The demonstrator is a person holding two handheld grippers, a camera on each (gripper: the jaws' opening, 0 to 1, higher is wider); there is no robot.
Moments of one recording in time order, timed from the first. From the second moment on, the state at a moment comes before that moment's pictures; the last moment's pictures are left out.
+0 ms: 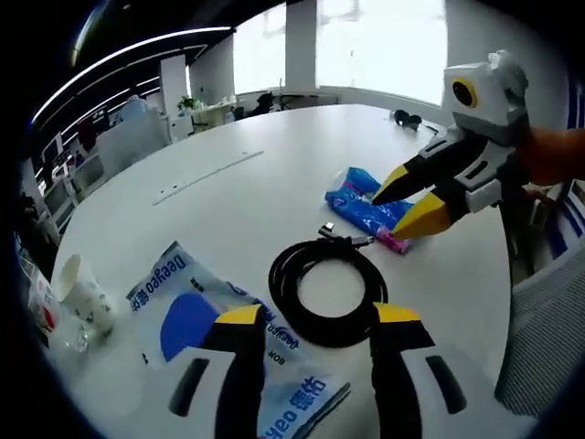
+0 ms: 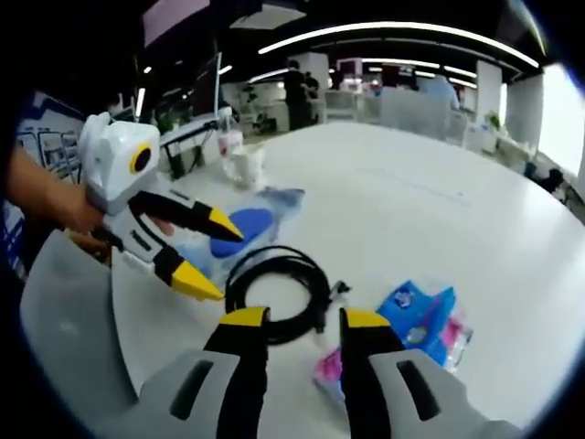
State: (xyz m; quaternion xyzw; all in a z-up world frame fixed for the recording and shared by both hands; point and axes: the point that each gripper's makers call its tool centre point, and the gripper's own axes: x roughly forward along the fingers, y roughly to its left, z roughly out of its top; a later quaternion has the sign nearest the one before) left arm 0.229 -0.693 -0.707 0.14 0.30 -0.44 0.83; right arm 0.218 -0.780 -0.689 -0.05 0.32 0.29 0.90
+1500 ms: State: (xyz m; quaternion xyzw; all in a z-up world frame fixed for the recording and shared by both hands) left arm 0.242 -0.702 -0.733 0.15 0.34 -0.44 0.82; right arm 0.232 -0.765 -0.740 0.00 0.38 0.26 0.89
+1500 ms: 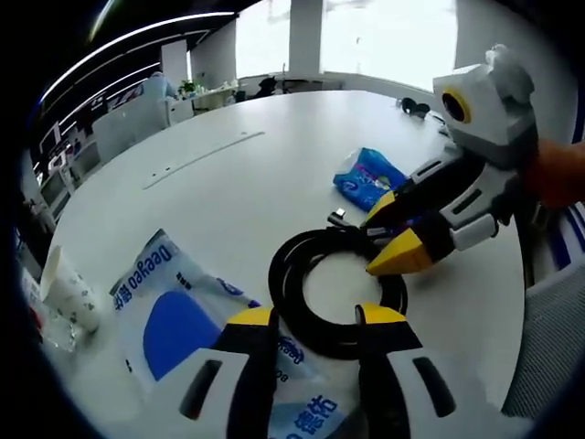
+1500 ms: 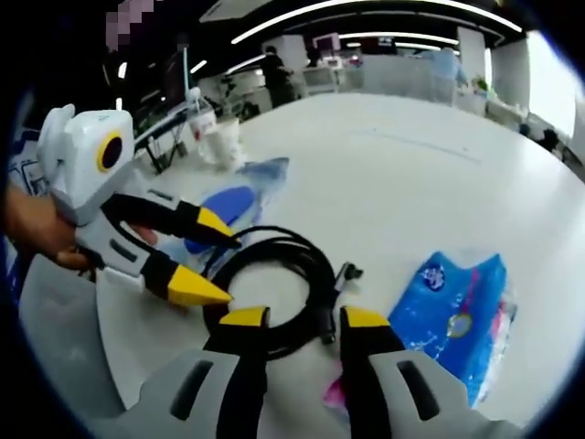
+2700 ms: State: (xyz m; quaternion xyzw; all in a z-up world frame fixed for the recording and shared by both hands) left arm 0.230 -0.708 -0.725 0.11 0.38 -0.40 0.83; right arm 0.213 -0.789 -0.727 0.00 0.40 0.22 0.89
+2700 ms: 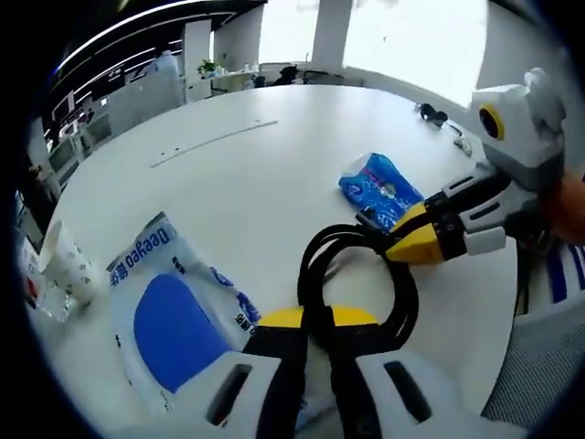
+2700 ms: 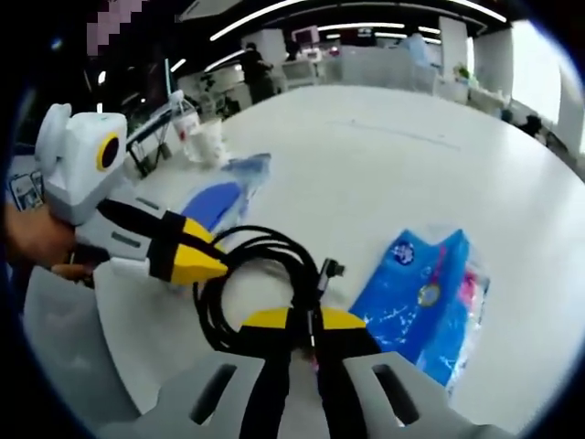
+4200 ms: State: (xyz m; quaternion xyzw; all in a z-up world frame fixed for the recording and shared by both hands) left arm 0.189 -0.715 -0.733 0.14 0.38 -0.43 0.80; right arm 0.175 -0.793 -0.736 -0.02 0.42 0.22 0.88
